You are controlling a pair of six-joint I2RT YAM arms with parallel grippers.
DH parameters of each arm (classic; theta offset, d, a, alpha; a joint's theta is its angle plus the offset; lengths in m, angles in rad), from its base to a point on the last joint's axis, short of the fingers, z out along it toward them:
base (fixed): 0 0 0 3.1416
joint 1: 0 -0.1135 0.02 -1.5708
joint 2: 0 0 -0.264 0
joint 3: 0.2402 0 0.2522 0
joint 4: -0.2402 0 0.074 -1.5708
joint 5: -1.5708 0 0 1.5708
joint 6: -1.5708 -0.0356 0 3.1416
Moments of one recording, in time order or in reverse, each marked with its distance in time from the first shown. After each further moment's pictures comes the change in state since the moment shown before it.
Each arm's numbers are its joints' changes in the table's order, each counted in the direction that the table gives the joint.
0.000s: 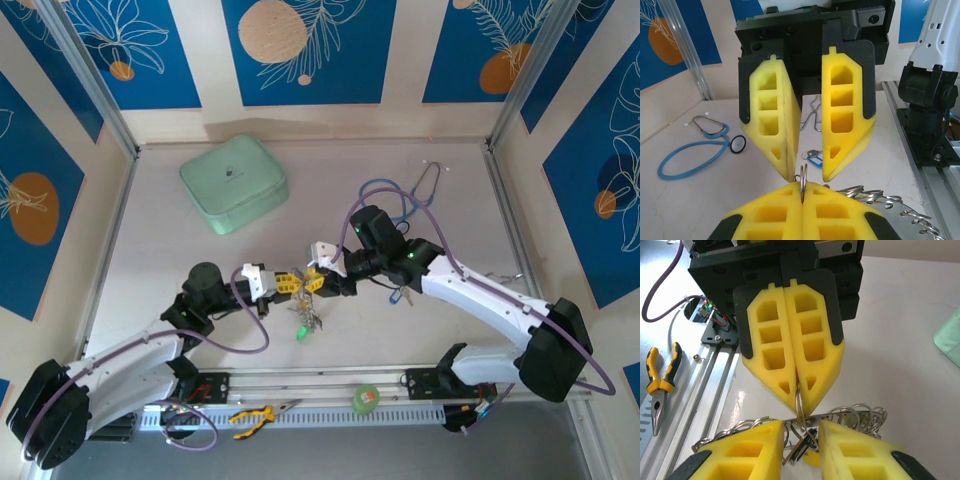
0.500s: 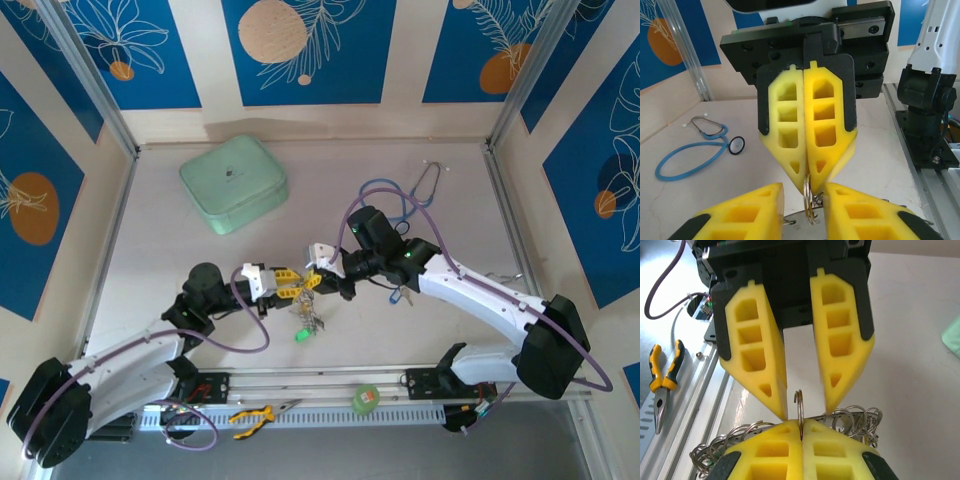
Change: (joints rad) left arm 0.001 0.002 -0.005 0.007 0.003 0.002; right arm -0.010 -0.016 0.005 -0.022 -0.006 0.013
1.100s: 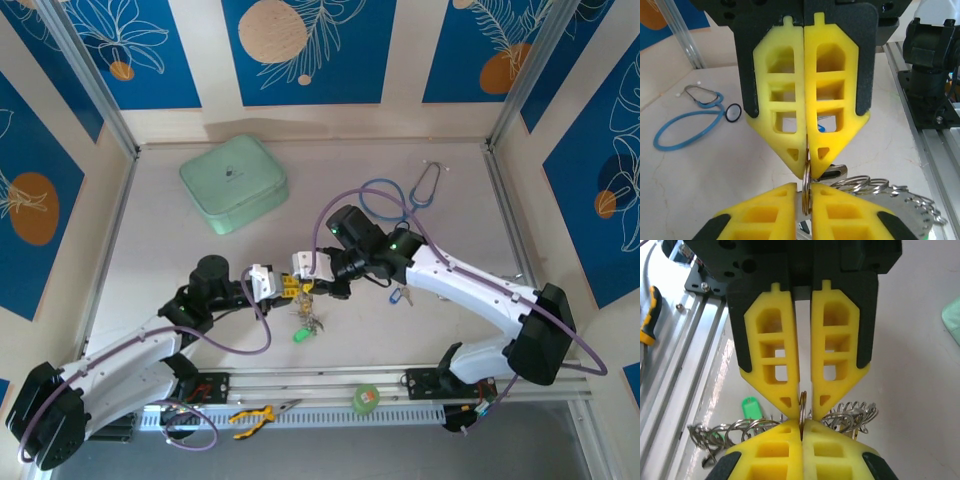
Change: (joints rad) left arm 0.001 0.010 0.085 -0.304 0.026 -0.147; right arm -0.108 -0.098 0.199 -0.264 -0.237 0.151
